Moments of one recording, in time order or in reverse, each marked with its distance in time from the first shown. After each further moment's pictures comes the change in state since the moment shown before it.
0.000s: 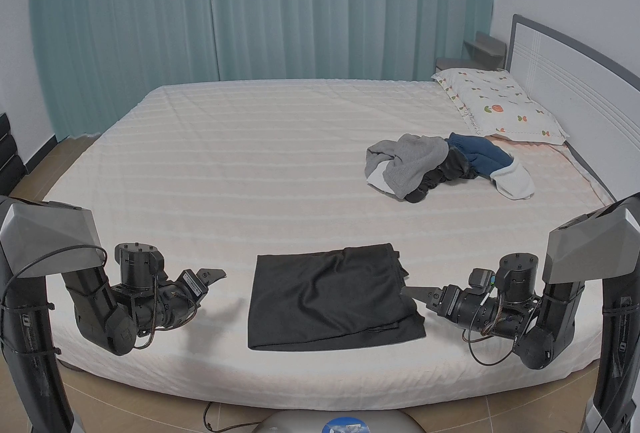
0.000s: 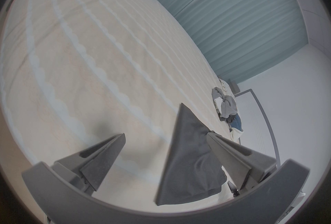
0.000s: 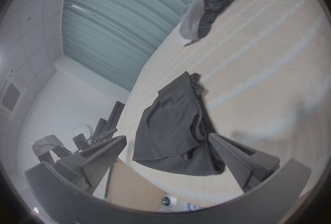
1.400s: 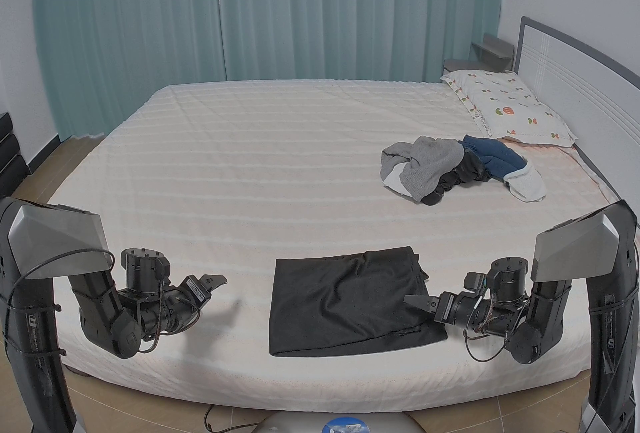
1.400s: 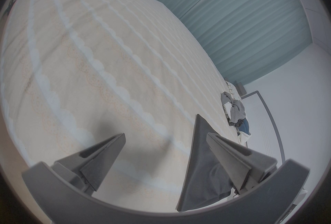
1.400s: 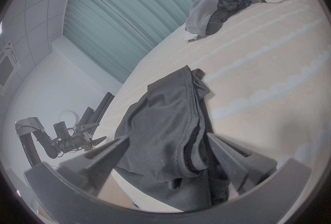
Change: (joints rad) left arm -0.017 0.032 0.000 -0.002 0.054 0.008; right arm -0.043 0.115 -0.100 0.050 -0.004 -0.188
